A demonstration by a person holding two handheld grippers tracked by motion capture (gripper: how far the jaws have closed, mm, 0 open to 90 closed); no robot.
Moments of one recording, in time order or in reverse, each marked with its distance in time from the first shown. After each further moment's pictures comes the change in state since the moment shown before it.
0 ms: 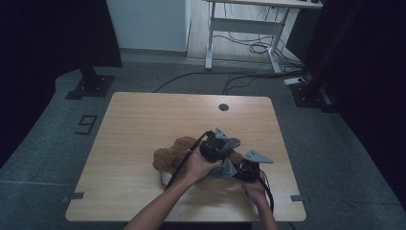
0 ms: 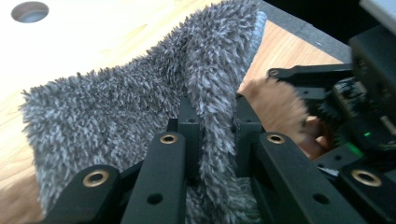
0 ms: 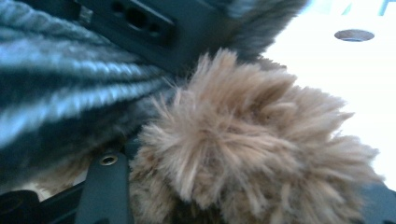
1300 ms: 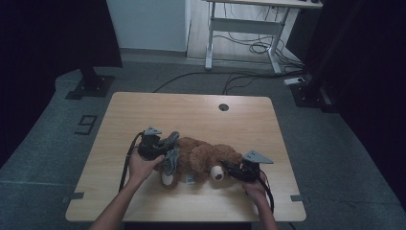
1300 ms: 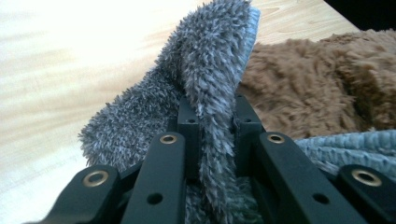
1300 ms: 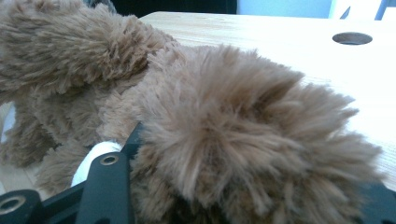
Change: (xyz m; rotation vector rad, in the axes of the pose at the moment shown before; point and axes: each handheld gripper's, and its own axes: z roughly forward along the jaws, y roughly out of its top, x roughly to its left) left arm 0.123 -0.108 -0.091 -0.079 0.107 -0.312; right arm 0.000 -0.001 -0.001 -0.008 -0.001 -0.012
